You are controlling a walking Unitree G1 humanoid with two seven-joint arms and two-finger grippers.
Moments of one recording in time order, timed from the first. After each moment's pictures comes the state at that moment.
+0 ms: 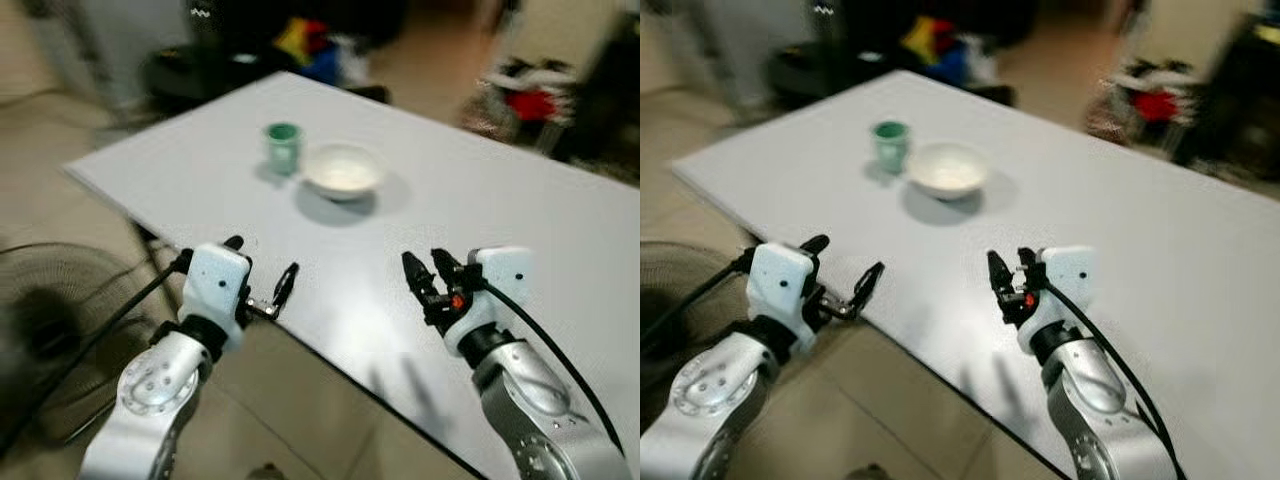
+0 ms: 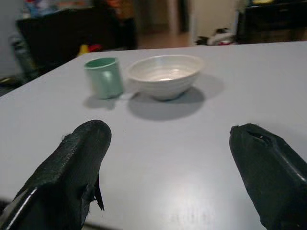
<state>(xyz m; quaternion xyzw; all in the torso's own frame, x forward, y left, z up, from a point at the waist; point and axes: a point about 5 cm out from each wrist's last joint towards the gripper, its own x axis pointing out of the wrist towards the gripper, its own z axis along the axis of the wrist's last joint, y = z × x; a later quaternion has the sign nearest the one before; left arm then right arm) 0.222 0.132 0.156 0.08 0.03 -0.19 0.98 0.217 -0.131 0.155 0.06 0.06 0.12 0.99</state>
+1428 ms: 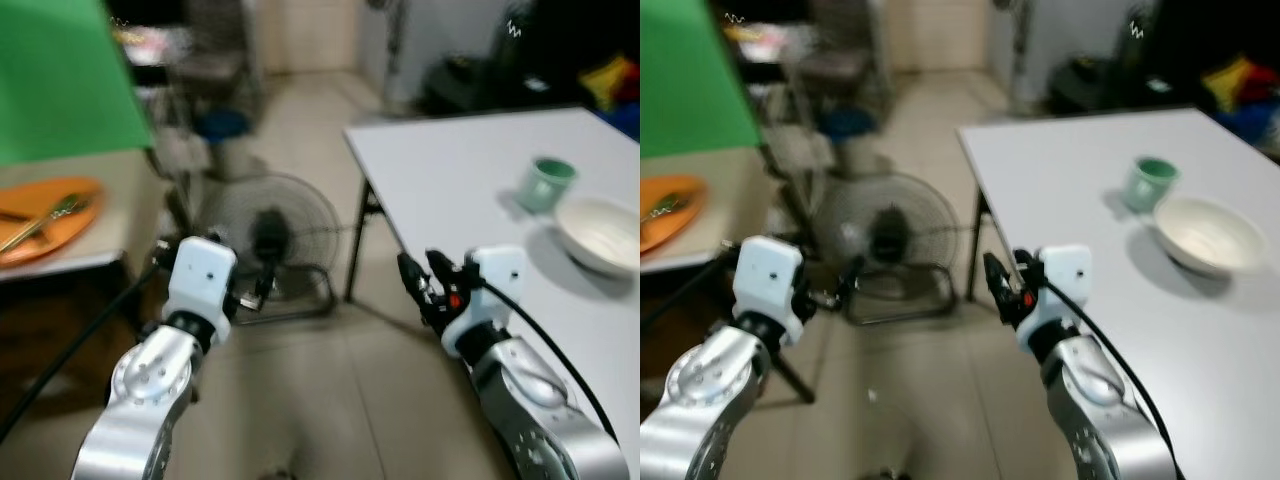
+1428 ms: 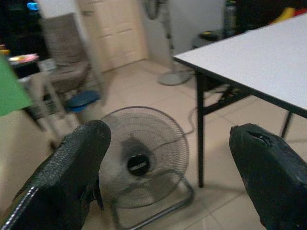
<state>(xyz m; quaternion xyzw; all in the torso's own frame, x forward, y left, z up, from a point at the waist) 0.228 0.144 0.155 0.09 0.04 -0.13 0.99 0.221 -0.133 0.152 0.07 0.07 0.14 0.99</state>
